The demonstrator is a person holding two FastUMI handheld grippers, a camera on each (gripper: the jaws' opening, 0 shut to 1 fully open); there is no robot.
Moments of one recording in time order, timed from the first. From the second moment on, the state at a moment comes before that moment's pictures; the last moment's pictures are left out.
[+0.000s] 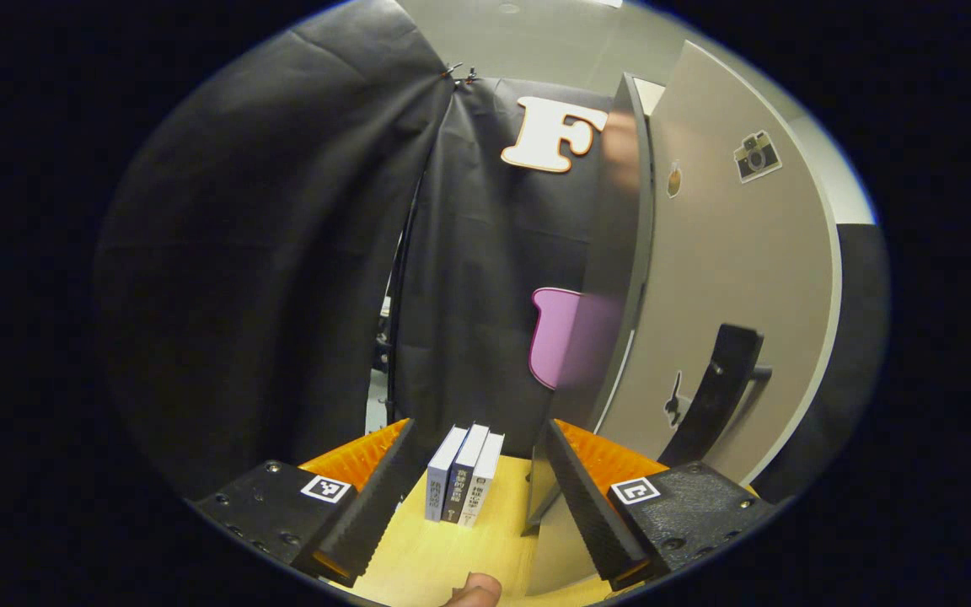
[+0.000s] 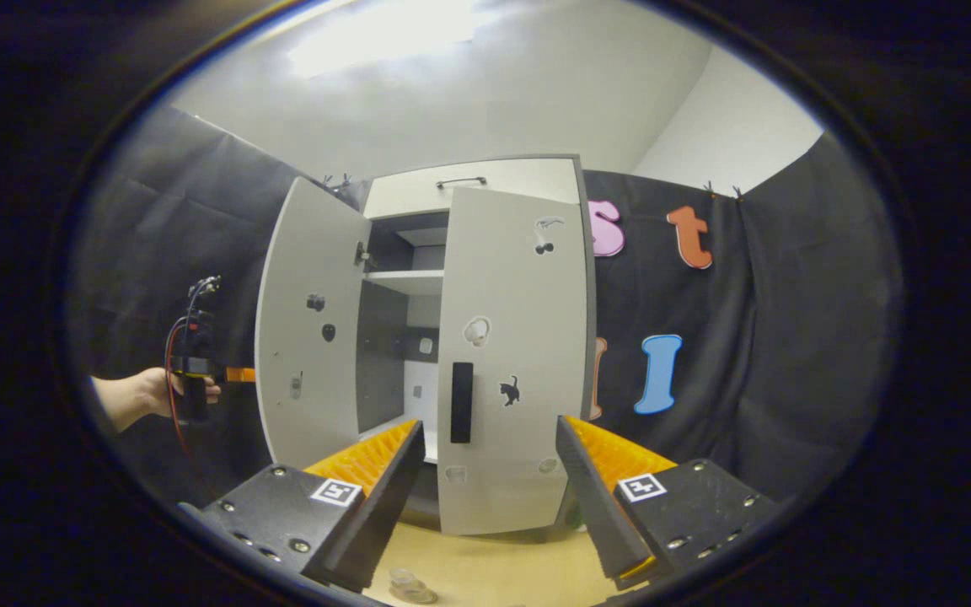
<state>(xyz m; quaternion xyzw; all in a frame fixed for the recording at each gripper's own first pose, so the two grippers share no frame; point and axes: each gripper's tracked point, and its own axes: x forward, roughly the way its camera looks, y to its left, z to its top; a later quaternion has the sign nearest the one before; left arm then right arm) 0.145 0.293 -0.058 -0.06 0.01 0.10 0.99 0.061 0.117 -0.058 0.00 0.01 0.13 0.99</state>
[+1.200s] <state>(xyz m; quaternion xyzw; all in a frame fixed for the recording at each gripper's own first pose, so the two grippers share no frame) 0.148 0.192 -0.048 0.00 0.03 0.12 0.99 0.016 0.050 -0.059 0.00 0.01 0.08 1.00</state>
